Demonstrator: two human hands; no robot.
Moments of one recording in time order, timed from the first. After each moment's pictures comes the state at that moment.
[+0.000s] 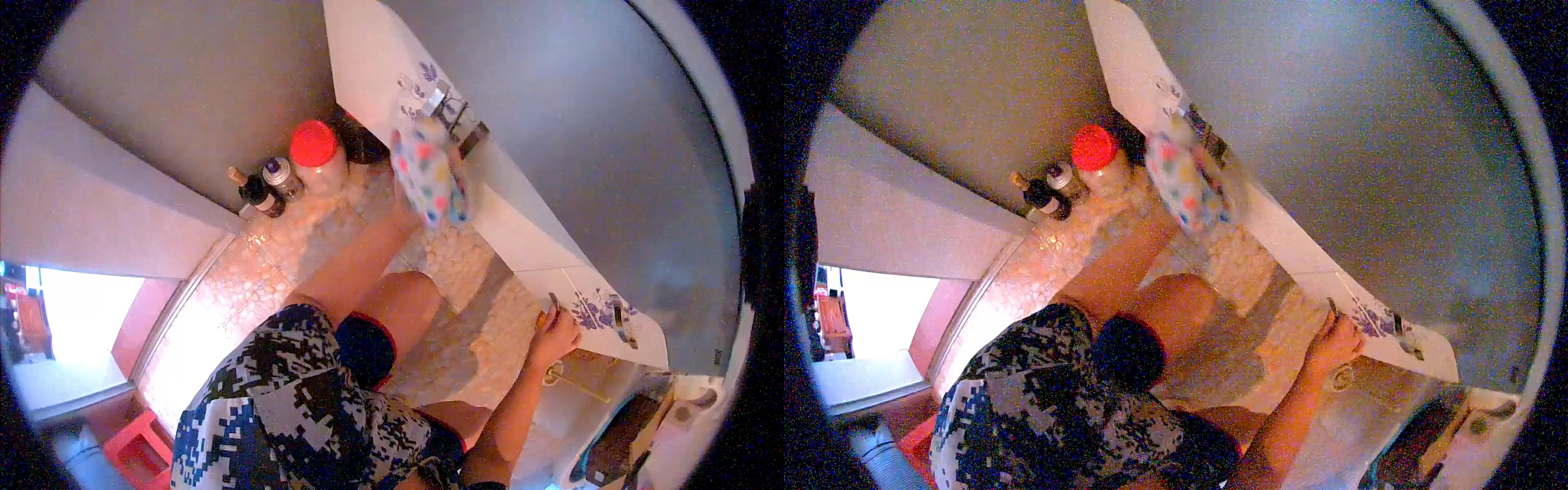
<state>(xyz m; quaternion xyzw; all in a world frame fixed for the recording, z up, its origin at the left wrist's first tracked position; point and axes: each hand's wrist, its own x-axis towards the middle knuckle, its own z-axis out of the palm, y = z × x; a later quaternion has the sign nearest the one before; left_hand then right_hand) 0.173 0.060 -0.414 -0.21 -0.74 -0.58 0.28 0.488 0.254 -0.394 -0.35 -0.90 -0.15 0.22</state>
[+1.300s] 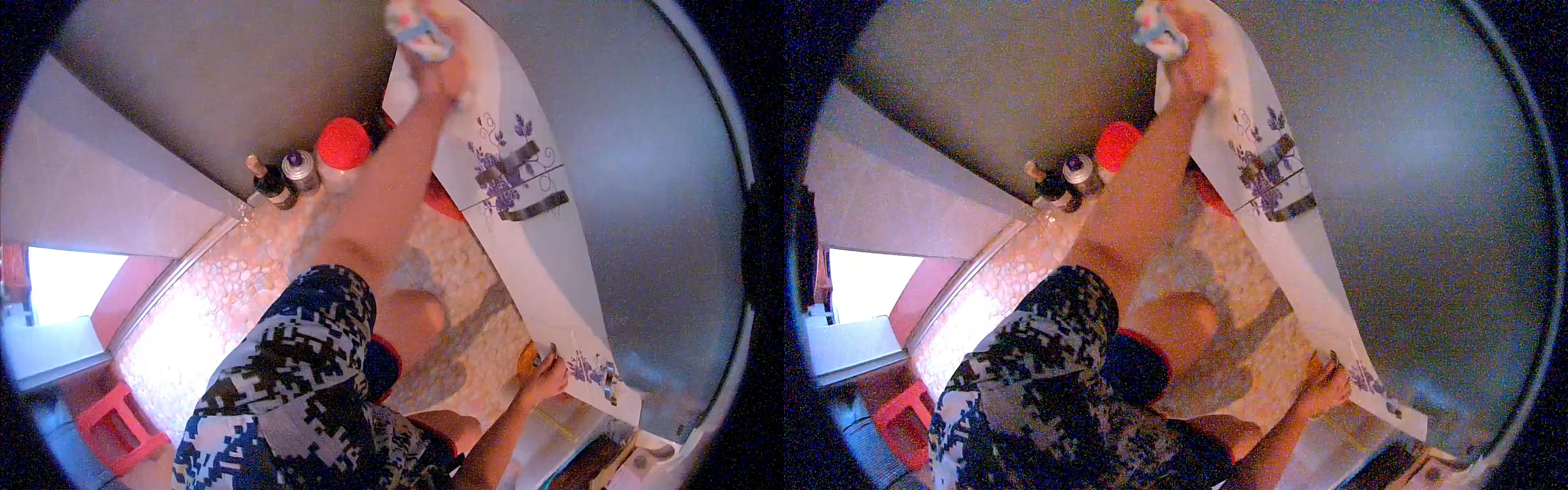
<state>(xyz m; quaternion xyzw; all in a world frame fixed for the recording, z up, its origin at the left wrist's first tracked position) -0.036 0.011 -0.343 -0.06 -0.60 -0.73 0.33 0.482 0.241 -0.389 -0.34 -0.90 -0.20 0.19</state>
